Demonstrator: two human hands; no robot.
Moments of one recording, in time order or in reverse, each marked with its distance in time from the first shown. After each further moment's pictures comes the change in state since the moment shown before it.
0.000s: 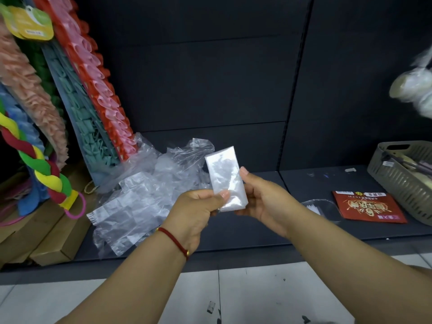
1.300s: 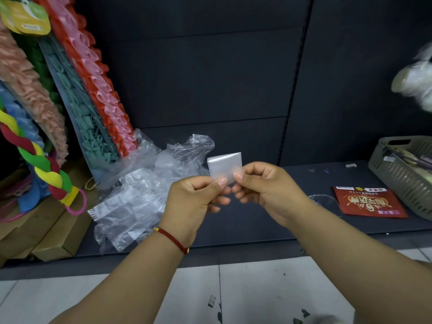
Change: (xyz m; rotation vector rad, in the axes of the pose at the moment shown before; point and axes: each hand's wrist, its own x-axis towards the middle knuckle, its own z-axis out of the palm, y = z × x) left_hand -0.002 0.002 -0.004 -0.023 0.013 0.226; right_hand -0.005 -0.006 0.000 -0.010 0.071 -0.272
